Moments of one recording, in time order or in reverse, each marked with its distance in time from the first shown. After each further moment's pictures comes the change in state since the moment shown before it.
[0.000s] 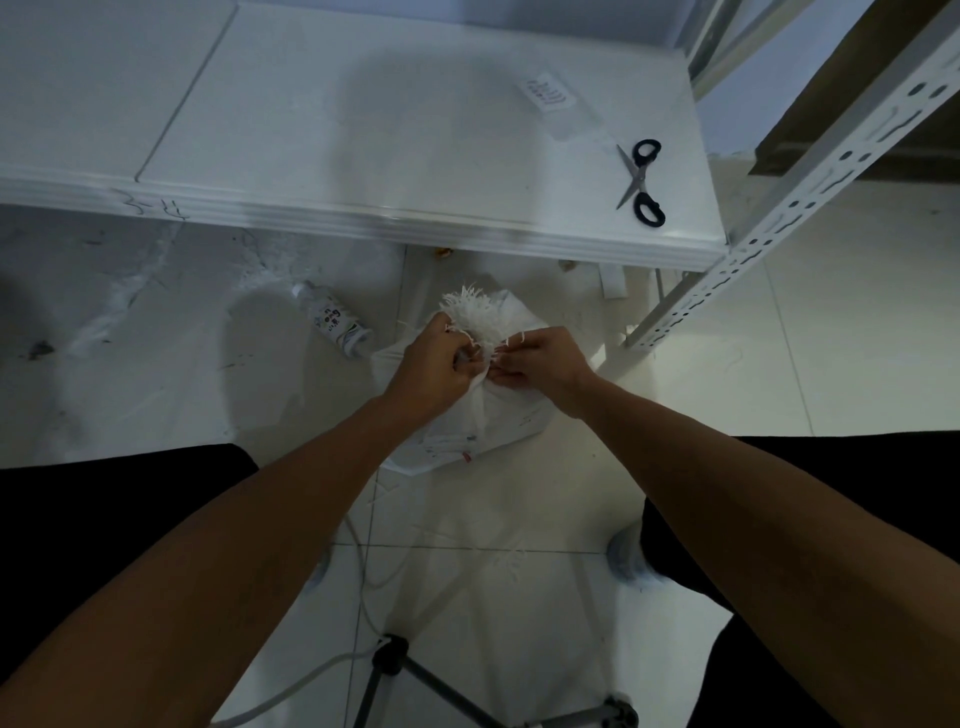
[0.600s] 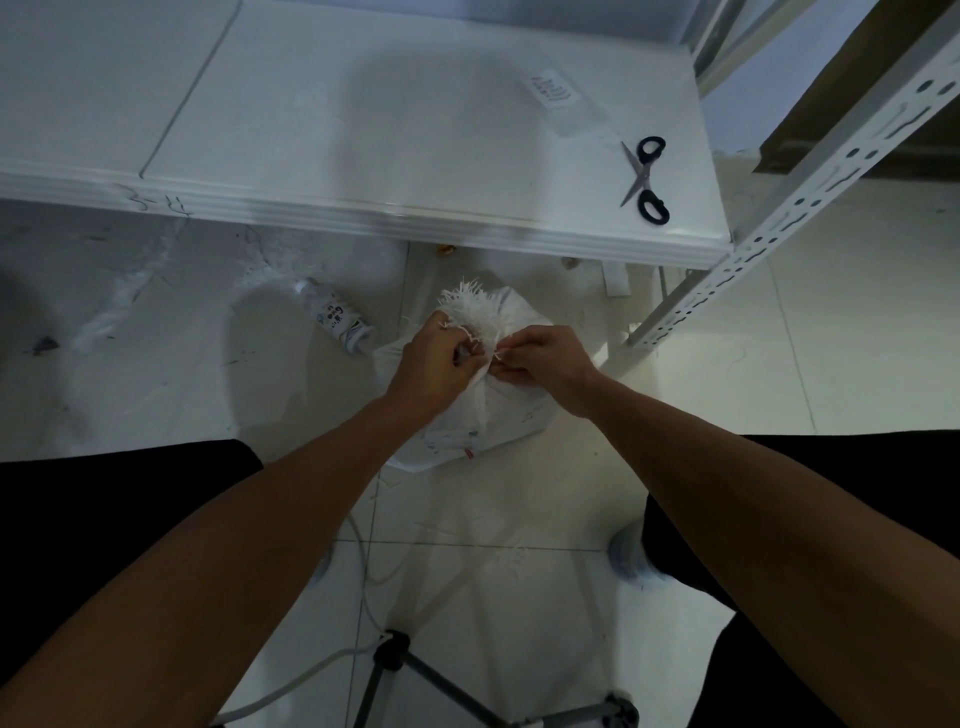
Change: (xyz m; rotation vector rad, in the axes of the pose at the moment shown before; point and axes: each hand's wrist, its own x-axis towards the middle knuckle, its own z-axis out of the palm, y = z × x) left_hand -0.005 0.003 -0.002 -0.008 0.061 -0.046; right_hand -0.001 0.000 -0.001 -0.017 0.015 -0.018
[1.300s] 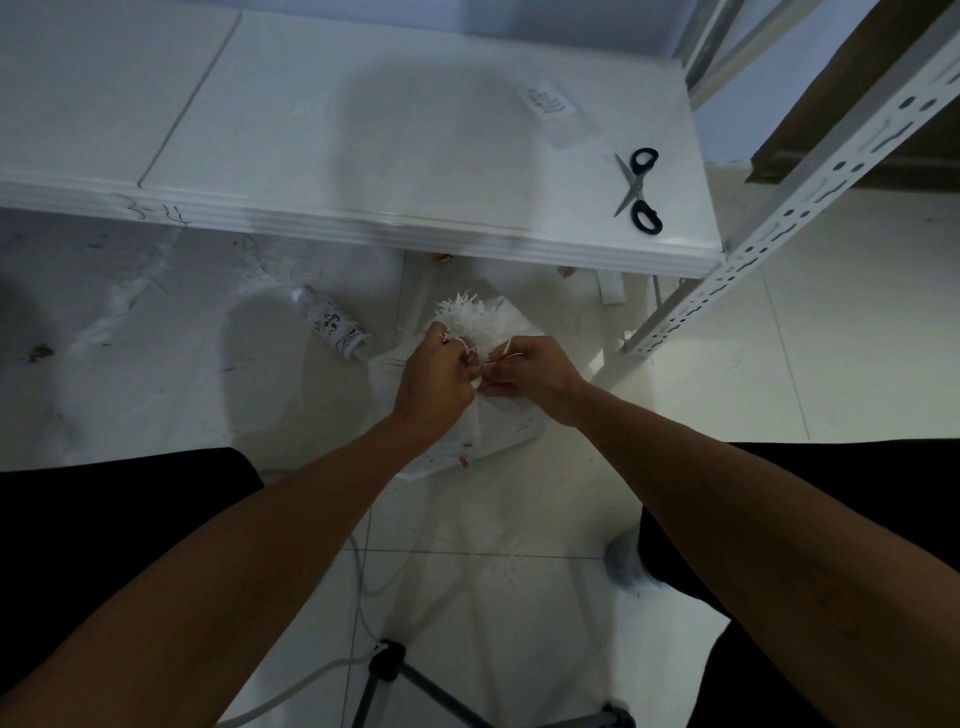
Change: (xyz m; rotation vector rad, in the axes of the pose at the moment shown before) left_hand -0.007 0.008 0.011 0.018 0.054 -0.025; right_hand -0.003 0.000 0.008 -0.023 -0.072 -0.002
